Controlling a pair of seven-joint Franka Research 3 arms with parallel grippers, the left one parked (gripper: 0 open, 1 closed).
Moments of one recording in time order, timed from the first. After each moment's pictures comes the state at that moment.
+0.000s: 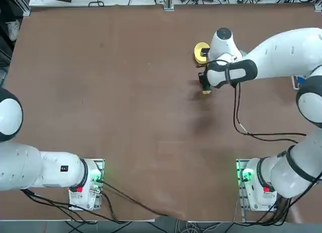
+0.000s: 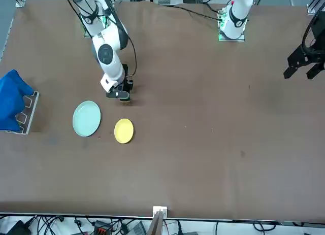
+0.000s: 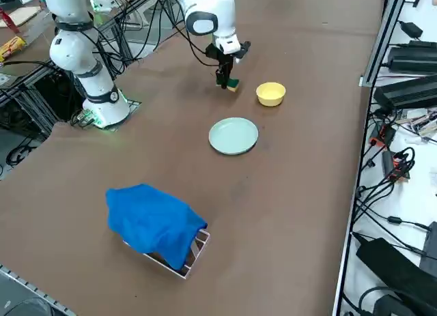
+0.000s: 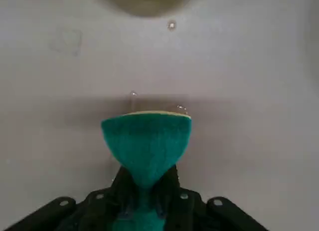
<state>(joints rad) 0.45 0.30 0.11 -2.30 0.01 2.54 0.54</state>
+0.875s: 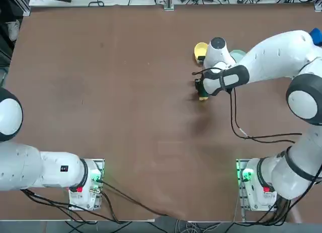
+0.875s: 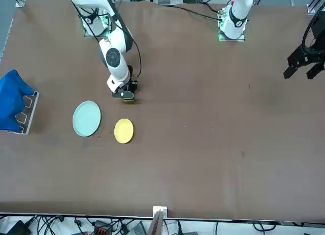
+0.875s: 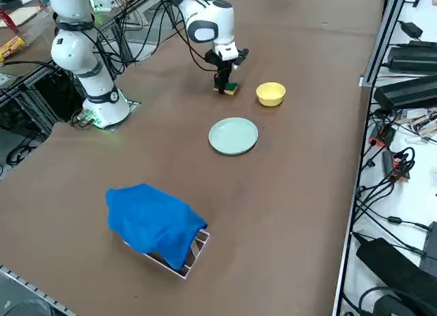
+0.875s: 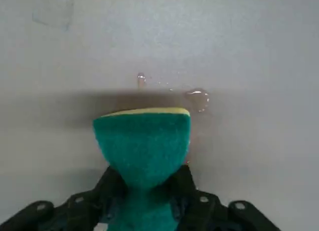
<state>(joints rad) 0.50 0.36 0.10 -2.29 0.01 2.58 0.60</state>
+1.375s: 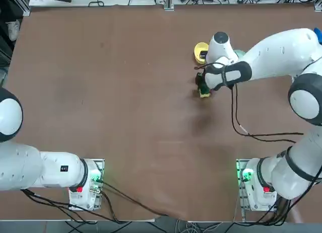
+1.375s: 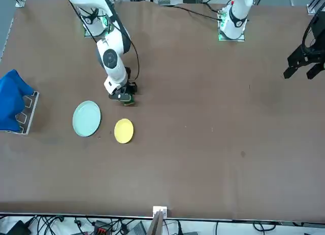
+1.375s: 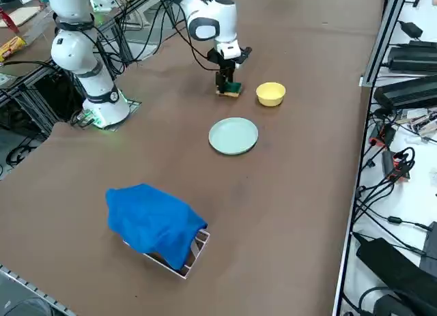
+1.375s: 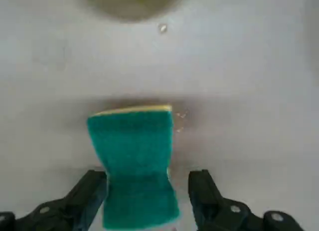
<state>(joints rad) 0.50 0.31 0.05 -2.27 0.01 2.53 0.60</state>
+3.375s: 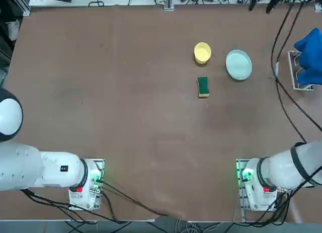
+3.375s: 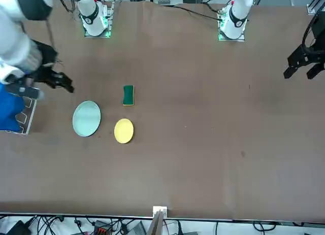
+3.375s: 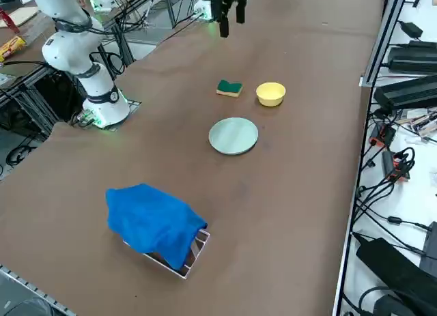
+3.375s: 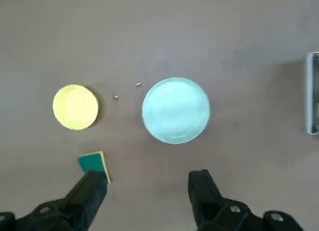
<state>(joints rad) 0.08 0.07 0.03 -1.58 -0.01 1.64 0.33</state>
